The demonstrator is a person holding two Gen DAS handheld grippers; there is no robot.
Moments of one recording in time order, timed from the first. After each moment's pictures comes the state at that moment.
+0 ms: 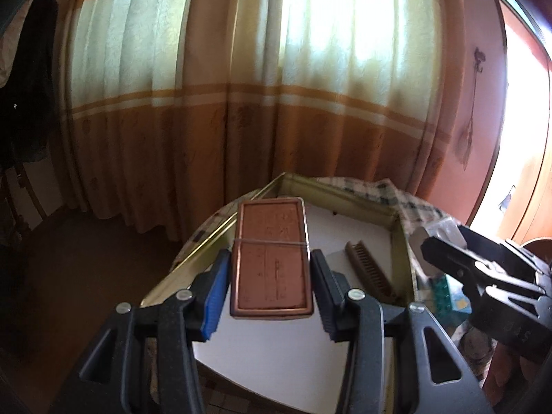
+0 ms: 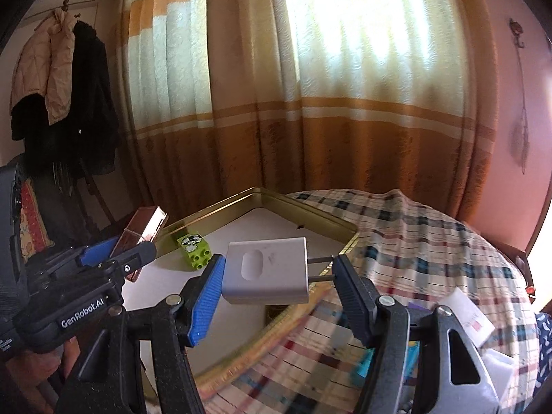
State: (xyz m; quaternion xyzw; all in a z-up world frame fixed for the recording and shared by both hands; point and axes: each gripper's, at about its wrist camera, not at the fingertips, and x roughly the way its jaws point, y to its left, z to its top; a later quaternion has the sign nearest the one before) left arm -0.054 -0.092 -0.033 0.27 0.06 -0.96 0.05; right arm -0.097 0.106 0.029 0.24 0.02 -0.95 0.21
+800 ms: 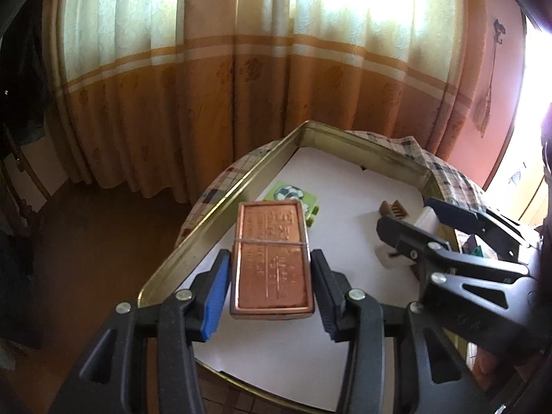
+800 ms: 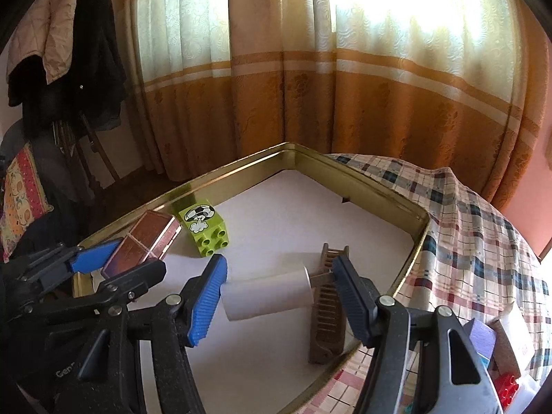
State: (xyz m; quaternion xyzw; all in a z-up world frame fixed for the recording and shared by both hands) left arm -0.081 -0.106 -0.065 0.35 0.06 -0.93 0.06; right arm -0.144 0.051 -0.001 0.32 0.06 -0.91 0.24
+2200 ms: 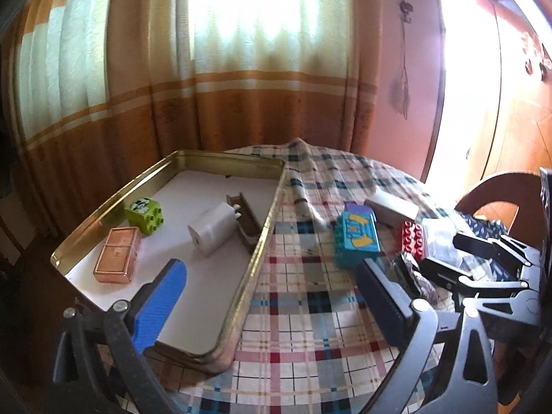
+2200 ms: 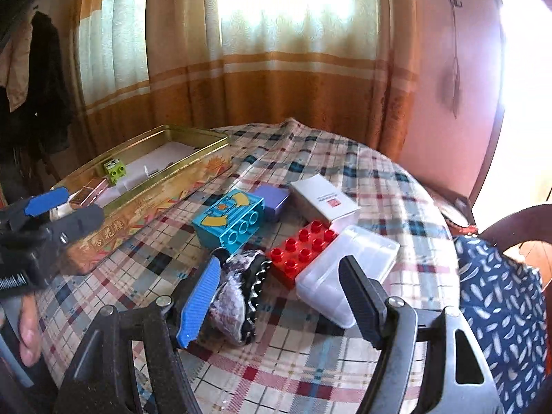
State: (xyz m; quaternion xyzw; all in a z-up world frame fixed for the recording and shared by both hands) left arm -0.012 0.041 -0.045 0.29 -0.01 -0.96 -0.04; right arm -0.026 0.245 -0.017 0.32 0.02 -0.94 0.11
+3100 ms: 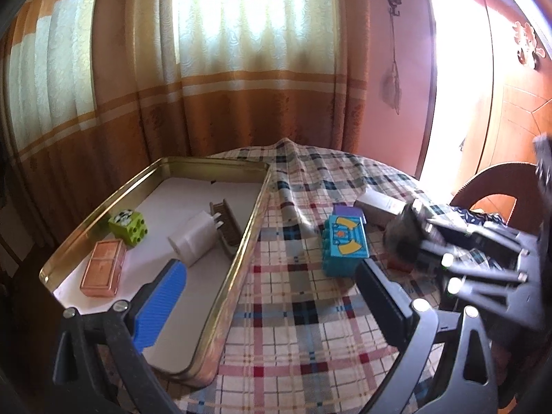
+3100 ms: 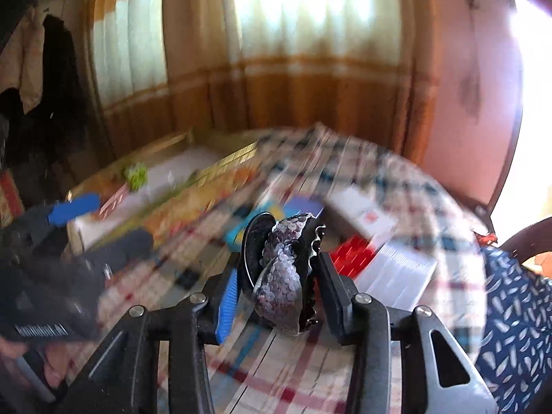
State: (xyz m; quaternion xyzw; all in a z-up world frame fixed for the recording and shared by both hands) left arm -0.025 0.058 -0.043 0.29 -0.02 -0.96 -0.06; right arm -0.039 0.235 -0.002 0.29 0.01 -0.95 0.12
